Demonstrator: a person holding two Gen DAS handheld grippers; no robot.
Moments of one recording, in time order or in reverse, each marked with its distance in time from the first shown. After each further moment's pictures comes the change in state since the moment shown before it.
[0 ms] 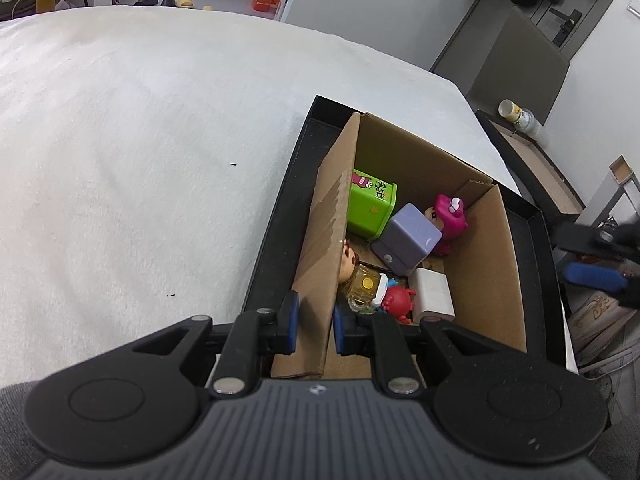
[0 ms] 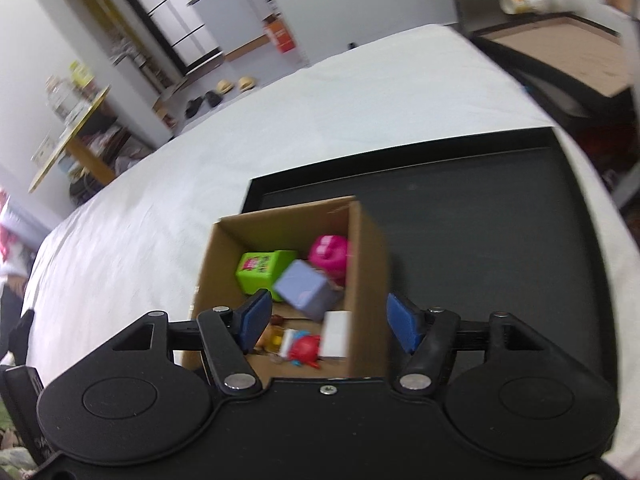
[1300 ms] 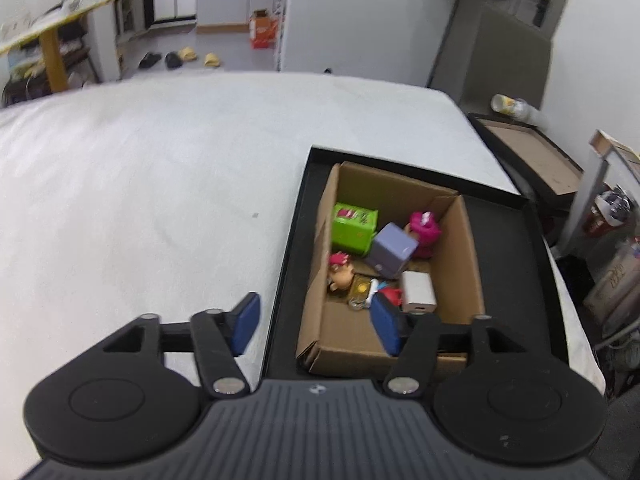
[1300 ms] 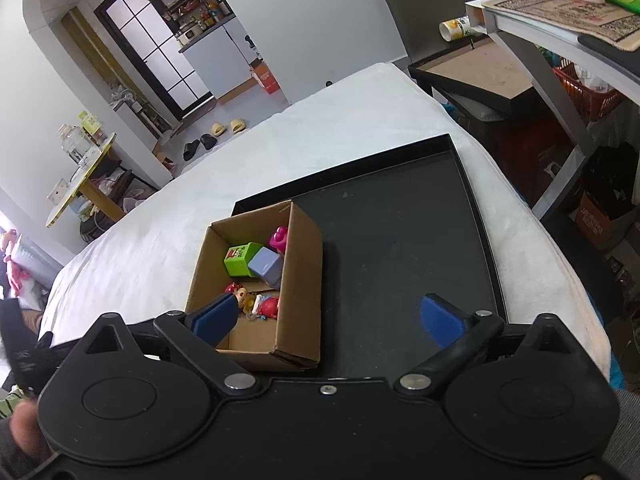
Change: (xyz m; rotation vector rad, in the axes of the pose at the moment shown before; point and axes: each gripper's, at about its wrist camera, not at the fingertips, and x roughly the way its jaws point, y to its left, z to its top) left arm -0.100 -0.045 0.007 0.170 -0.077 0.131; right arm -0.116 -0.059 -0.051 0.063 -0.114 0.017
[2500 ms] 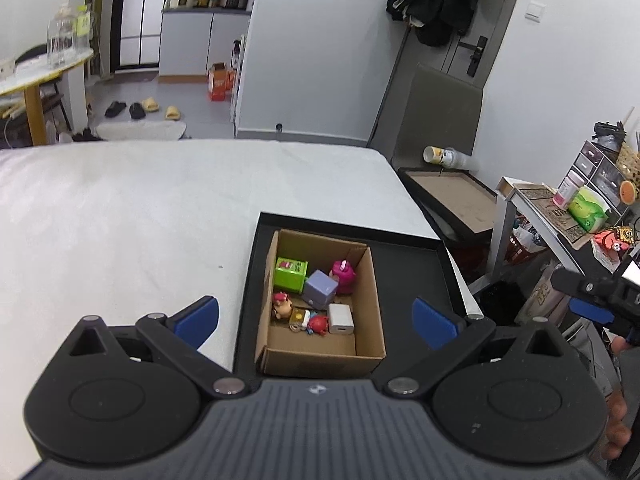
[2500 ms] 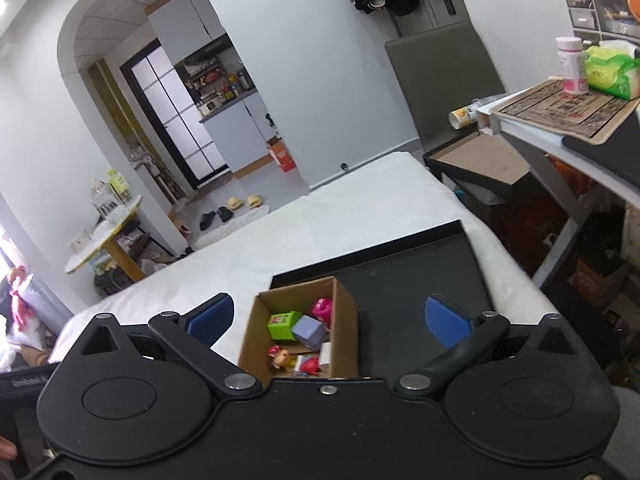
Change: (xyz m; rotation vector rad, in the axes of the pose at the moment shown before) left arm -0.126 -0.010 0.004 0.025 -0.145 -0.146; right arm -0.073 0.043 -0.006 -0.034 -0.257 -0.006
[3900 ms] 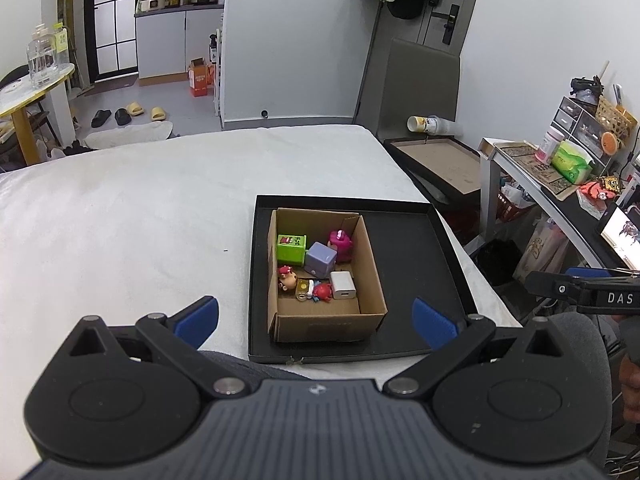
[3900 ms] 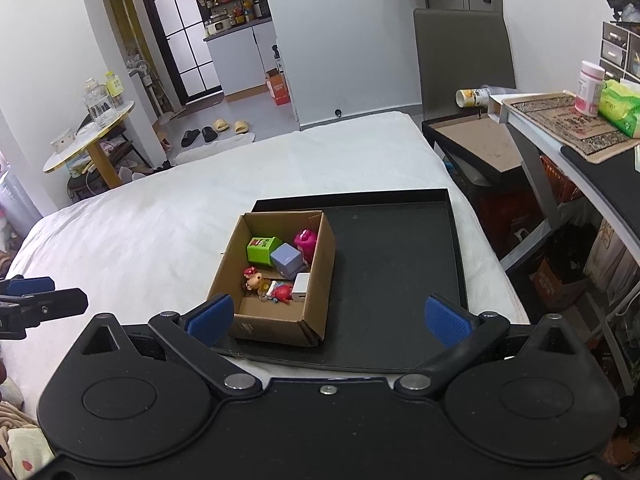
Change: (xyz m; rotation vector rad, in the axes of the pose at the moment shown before) left arm -0.032 -0.002 -0.012 0.114 0.071 -0.012; right arm -0.017 0.037 -0.014 -0.213 0.185 -0.085
